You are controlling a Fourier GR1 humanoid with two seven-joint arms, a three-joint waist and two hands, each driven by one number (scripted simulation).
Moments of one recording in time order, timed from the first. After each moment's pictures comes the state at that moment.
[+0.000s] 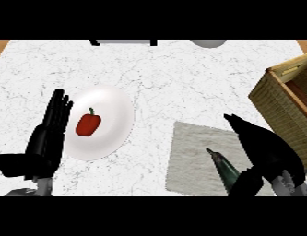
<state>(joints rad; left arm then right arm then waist) -0.02 0.28 -0.24 -1.67 0.23 0.35 -0.04 -0.47 -0.76 0.72 -1.93 0.03 0.10 1.24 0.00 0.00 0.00</state>
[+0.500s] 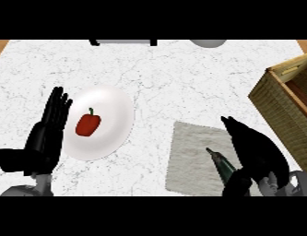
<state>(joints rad) -0.04 0.27 -0.21 -1.65 0.24 0.32 -0.04 -0.43 -0.69 0.75 -1.87 0.17 0.09 1.22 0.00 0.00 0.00</state>
